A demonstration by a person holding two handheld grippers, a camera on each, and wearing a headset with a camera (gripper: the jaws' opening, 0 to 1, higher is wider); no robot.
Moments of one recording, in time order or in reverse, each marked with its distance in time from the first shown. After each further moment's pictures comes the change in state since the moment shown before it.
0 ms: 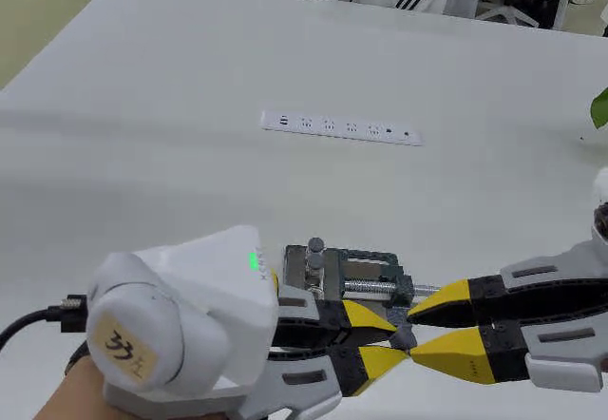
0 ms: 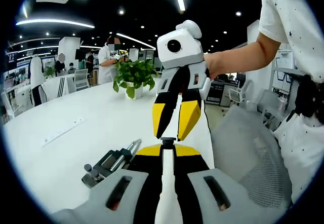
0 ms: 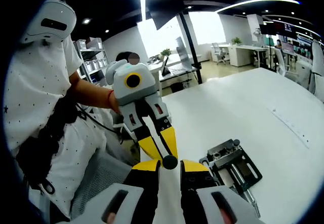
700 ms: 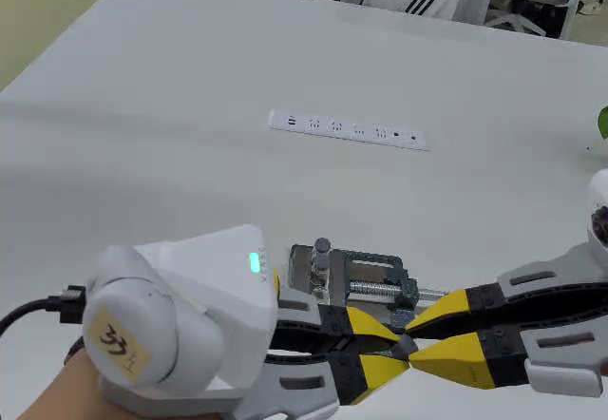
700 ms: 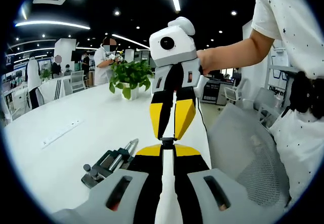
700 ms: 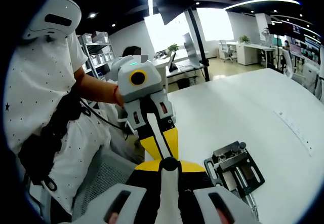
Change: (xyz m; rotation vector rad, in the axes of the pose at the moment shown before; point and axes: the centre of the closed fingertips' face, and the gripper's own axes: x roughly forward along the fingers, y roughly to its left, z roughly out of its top) left arm -0.007 -0.007 -0.002 0.027 0.006 -0.037; right arm 0.004 0.009 0.003 -0.036 0.046 0.049
